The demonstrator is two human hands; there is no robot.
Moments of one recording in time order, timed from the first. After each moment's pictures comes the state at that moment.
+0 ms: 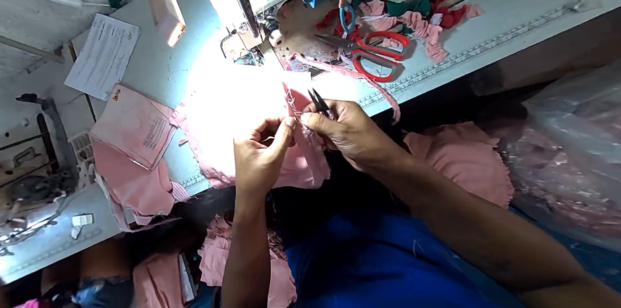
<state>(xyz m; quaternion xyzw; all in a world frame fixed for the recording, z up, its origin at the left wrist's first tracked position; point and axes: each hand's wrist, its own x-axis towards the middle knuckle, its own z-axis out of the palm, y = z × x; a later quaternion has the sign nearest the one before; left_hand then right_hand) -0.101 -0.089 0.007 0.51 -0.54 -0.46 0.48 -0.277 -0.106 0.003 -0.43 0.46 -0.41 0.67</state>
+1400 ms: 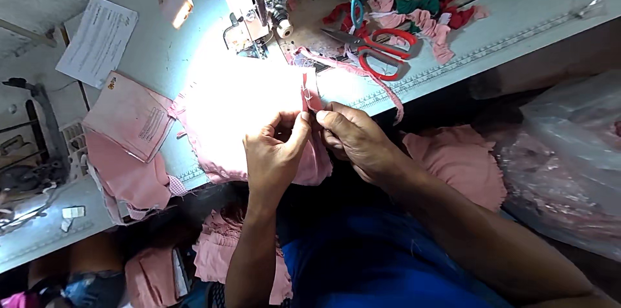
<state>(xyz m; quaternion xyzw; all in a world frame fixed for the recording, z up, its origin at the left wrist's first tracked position) -0.120 -0.084 0.014 0.57 -0.56 -0.39 0.46 -0.280 -0.092 0.006 -0.42 0.45 -0.38 0.69</state>
